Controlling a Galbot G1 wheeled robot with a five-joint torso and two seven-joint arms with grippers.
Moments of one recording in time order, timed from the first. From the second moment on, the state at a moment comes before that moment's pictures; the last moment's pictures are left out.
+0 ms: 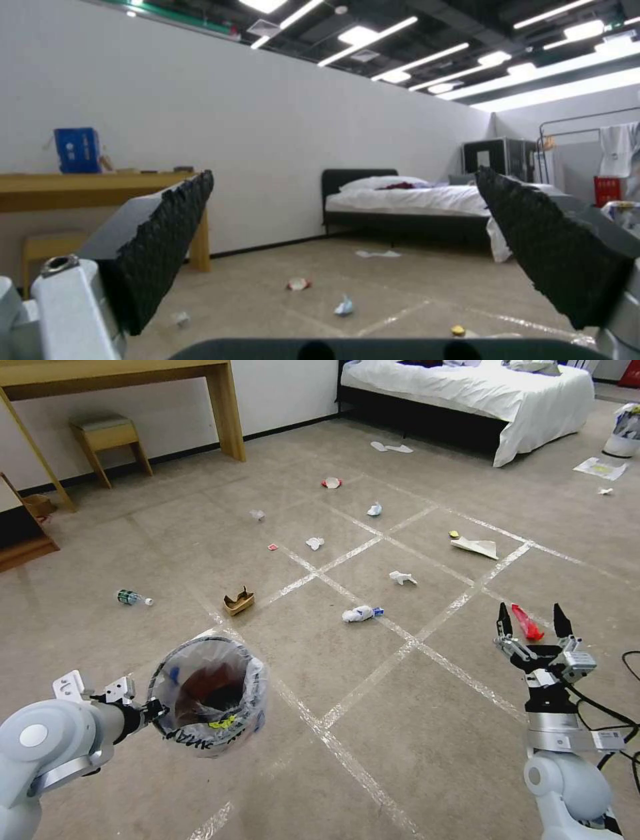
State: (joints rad) left arm 1.38 -0.82 -0.74 -2.14 -1.89 0.73 -1.08; right arm -1.40 1.31 0.81 1.90 0.48 0.44 -0.22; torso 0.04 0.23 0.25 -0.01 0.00
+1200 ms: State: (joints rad) left arm 1.36 -0.84 -0.73 -2.11 -1.85 0.73 -1.07; right arm -1.37 1.30 0.79 1.88 0.47 0.44 -0.23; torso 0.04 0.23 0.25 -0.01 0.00
